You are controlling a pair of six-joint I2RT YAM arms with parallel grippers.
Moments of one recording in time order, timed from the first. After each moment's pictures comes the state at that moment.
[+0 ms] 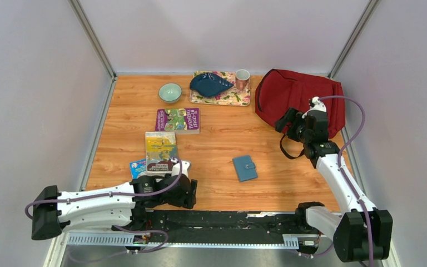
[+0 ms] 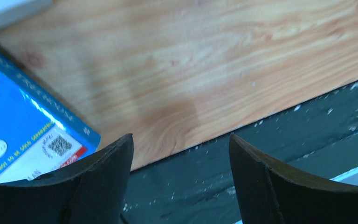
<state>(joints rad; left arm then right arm) -1.20 0.84 0.47 -0.65 -0.26 -0.89 0.07 1.05 0.72 -0.20 -0.07 0.51</state>
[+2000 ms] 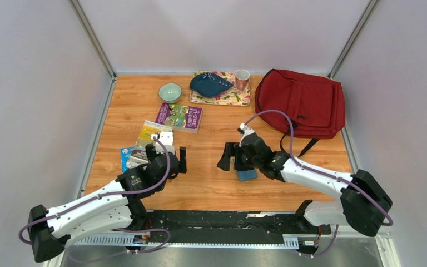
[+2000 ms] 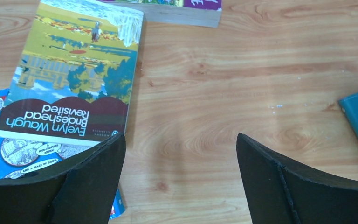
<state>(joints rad) -0.99 0.76 0.55 -0.48 -0.74 -0.54 0.80 1.25 0.67 -0.11 -0.09 0.72</state>
